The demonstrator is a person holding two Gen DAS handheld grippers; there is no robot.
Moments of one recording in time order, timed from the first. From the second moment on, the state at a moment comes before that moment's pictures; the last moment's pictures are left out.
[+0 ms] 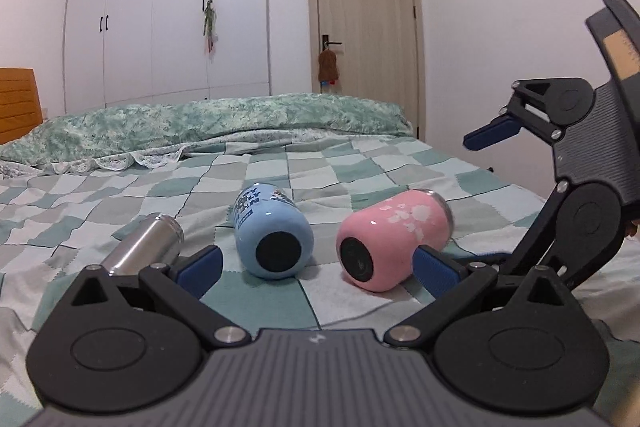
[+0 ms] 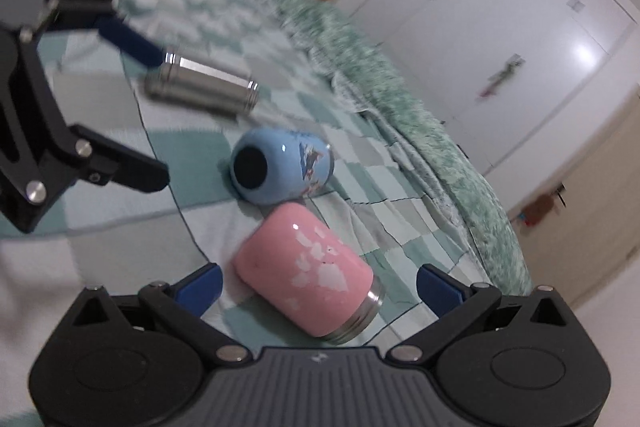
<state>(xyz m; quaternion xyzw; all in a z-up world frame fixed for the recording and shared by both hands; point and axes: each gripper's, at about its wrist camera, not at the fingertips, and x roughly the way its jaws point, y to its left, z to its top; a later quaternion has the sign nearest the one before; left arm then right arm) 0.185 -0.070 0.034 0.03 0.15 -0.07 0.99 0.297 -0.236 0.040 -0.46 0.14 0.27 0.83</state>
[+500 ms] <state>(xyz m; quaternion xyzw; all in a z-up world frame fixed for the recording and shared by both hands) 0.243 -0.062 0.020 0.02 0.20 -0.06 0.98 0.365 -0.198 -0.024 -0.63 0.13 0.33 0.70</state>
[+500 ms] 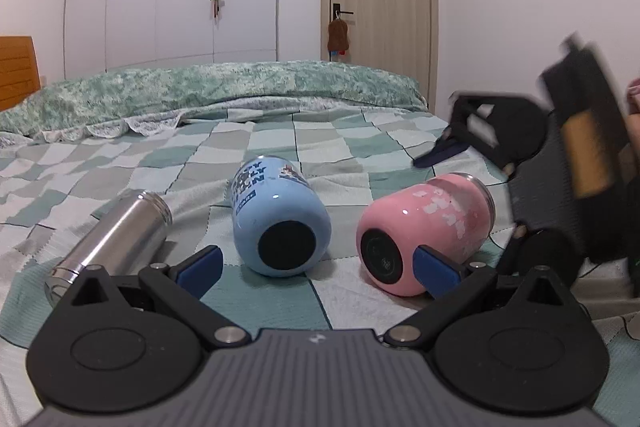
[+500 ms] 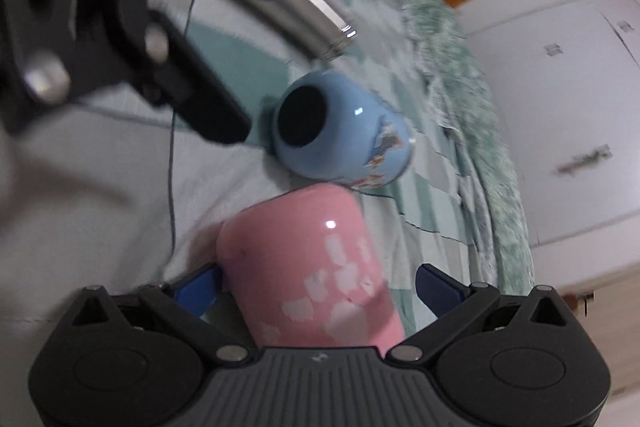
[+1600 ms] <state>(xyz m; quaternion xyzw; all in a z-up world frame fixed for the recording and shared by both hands) 0.058 0.010 0.055 0.04 0.17 -0.04 0.98 0.153 -0.138 0.017 -0.60 0.14 0.34 0.71</state>
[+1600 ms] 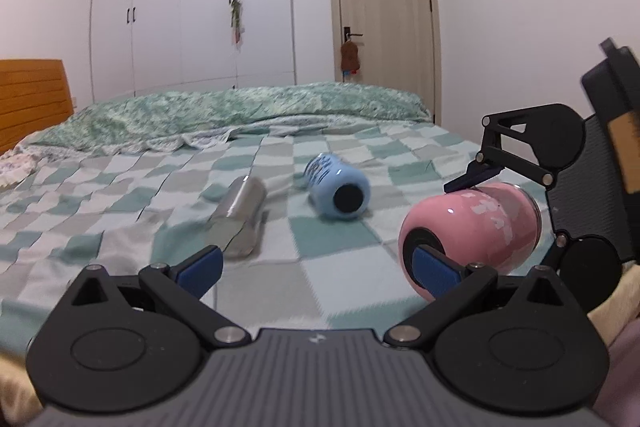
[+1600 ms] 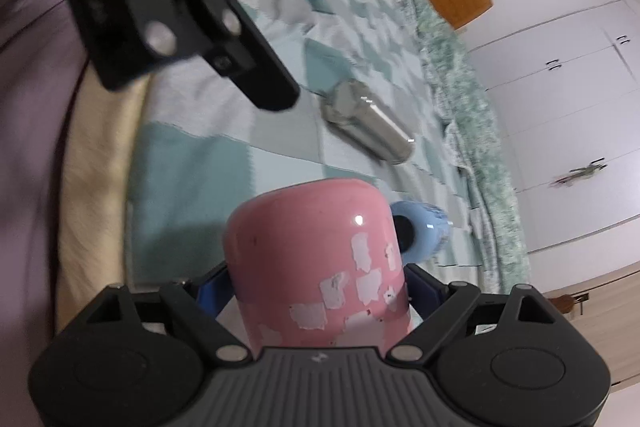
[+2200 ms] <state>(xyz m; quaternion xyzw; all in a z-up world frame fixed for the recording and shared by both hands) 0.028 0.031 0.045 0.05 0.19 -0.03 0.98 0.152 -0.124 0.008 -0.54 0.18 0.35 0.75</state>
